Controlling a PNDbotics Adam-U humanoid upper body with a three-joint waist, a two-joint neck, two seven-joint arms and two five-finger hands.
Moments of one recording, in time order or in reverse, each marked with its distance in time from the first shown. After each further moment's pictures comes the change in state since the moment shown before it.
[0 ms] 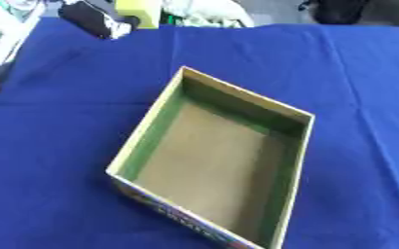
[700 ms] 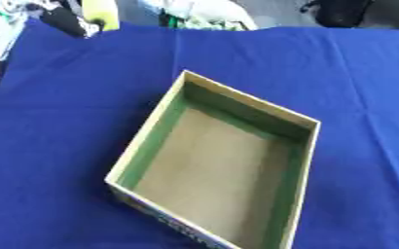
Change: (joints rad) left arm -0.148 -0.022 0.279 0.548 -0.318 -0.037 0.075; right arm -0.003 0.010 0.006 0.000 0.000 -0.001 0.003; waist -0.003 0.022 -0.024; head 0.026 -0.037
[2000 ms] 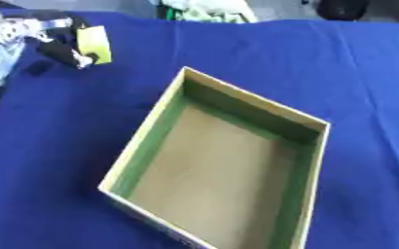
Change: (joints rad) left arm 0.024 0.003 0.044 0.098 -0.118 -0.052 -0.030; right arm -0.019 -0.001 0.006 0.000 0.000 -0.016 -0.006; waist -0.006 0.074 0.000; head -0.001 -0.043
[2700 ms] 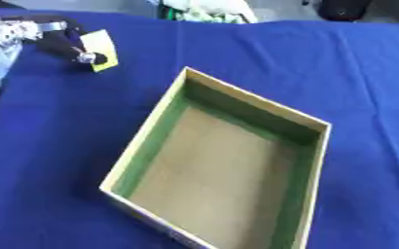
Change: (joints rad) left arm 0.008 0.010 0.010 0.008 0.003 0.040 -0.041; right arm -0.005 -0.014 0.001 0.000 0.000 -0.012 -0.003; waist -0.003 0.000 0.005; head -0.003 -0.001
